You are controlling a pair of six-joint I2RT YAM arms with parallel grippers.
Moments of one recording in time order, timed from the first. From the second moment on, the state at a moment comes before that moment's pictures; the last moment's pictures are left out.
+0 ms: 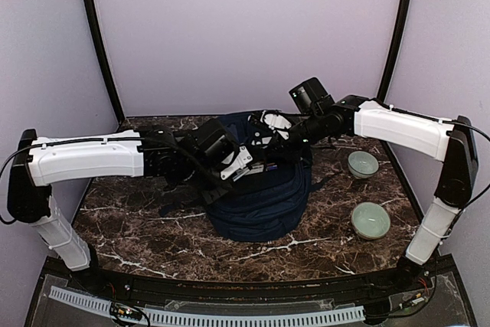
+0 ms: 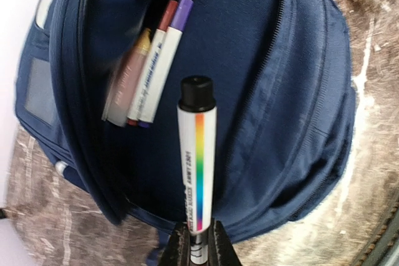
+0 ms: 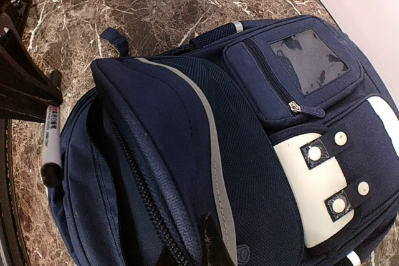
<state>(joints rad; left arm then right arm) -1.09 1.61 1.36 -0.75 -0.29 0.10 0.74 1.71 1.47 -0.60 -0.37 -0.47</state>
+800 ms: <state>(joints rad) -1.15 1.98 1.55 -0.48 -0.63 0.62 0.74 1.71 1.47 -0.60 -0.38 -0.47</state>
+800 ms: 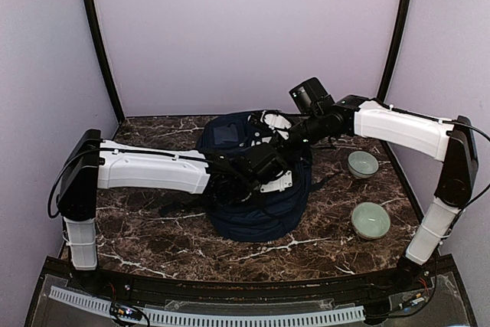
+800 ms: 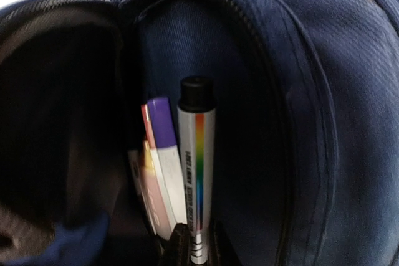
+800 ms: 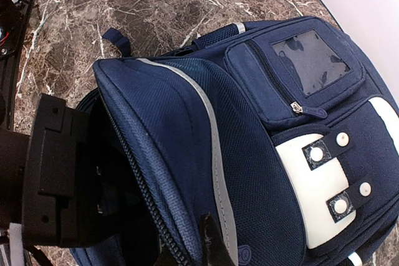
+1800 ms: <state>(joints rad) -1.07 2.03 1.56 -0.36 -0.58 0.70 0.74 1.71 1.47 -0.59 -0.37 -0.46</state>
